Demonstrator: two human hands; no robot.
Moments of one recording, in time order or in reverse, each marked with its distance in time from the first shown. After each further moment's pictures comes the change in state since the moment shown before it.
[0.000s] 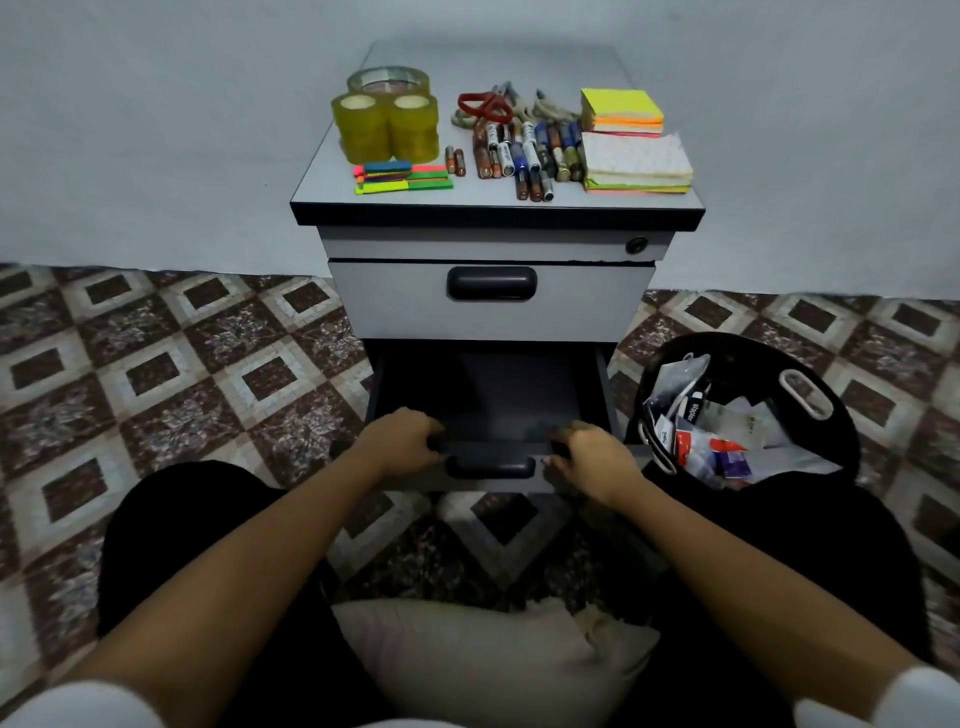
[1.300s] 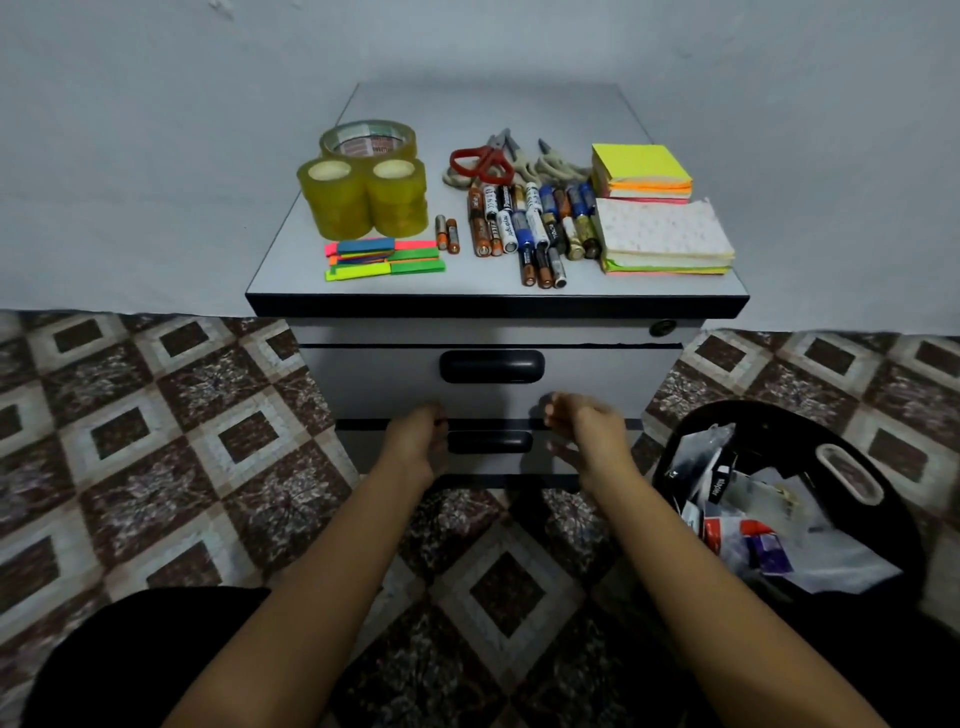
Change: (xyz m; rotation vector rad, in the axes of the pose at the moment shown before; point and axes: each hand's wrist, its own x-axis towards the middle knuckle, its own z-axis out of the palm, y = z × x) left_hand 0.092 0.028 -0.060 -1.730 0.287 -0.712; right_hand 0.107 -0.029 -0.074 1.511 0.304 0.591
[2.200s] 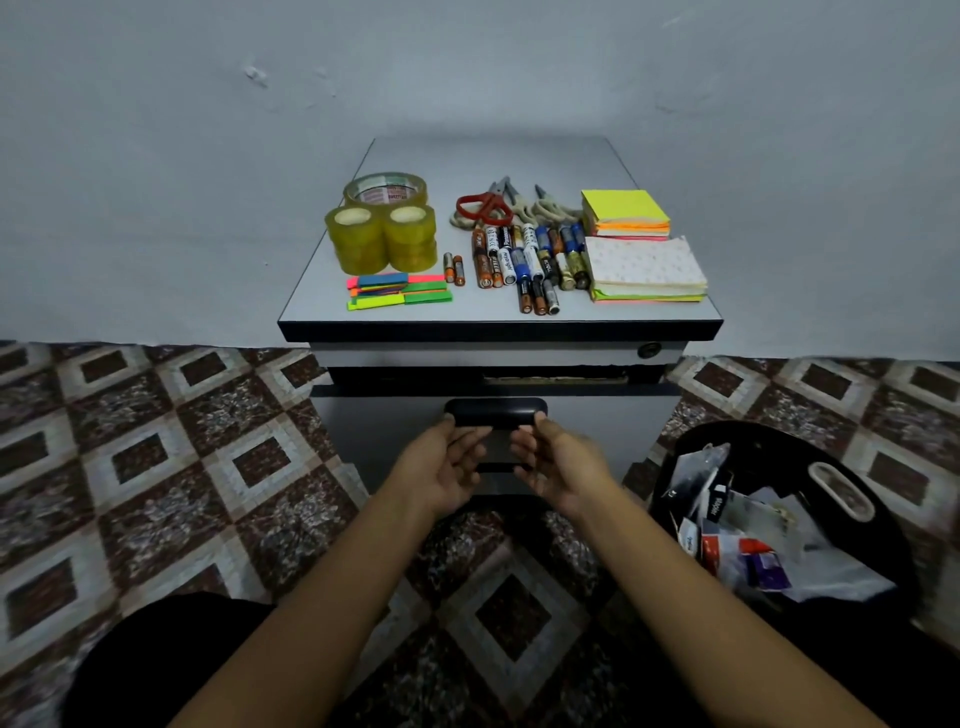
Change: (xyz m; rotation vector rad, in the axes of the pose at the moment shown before) left_hand -0.066 0.012 0.009 -0.108 -0.156 -0.080; right_hand -0.057 -0.014 0.016 0.208 -0.208 0.142
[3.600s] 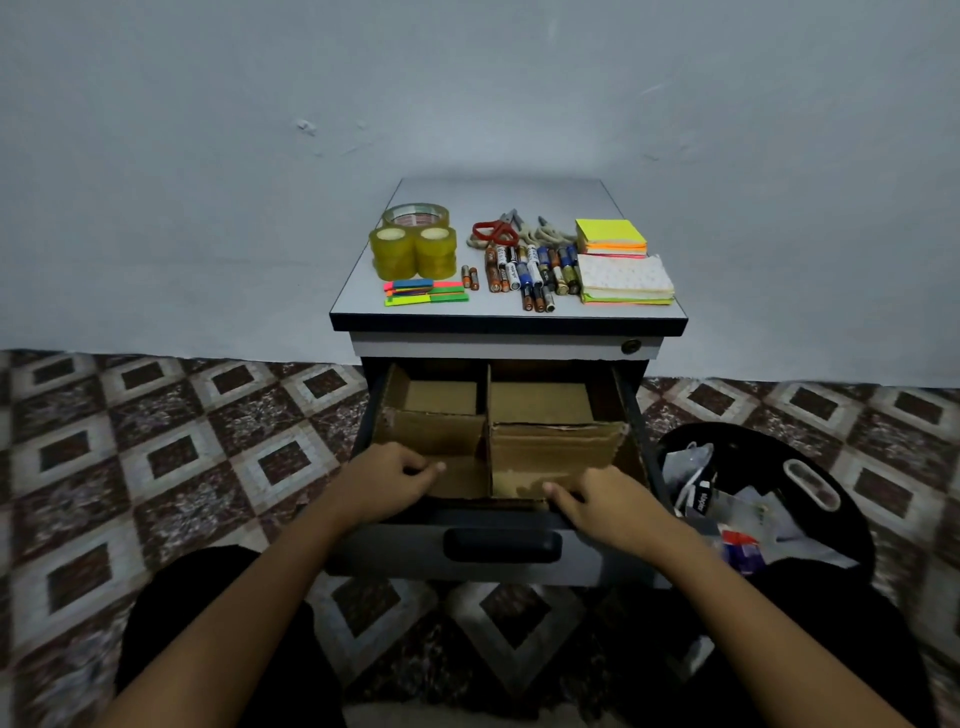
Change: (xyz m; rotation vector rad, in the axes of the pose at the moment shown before) left_hand -0.069 -0.004 -0.089 1.534 0.004 0.762; right_hand -0.093 0.002 -0.058 -1.677 -0.209 -0.567
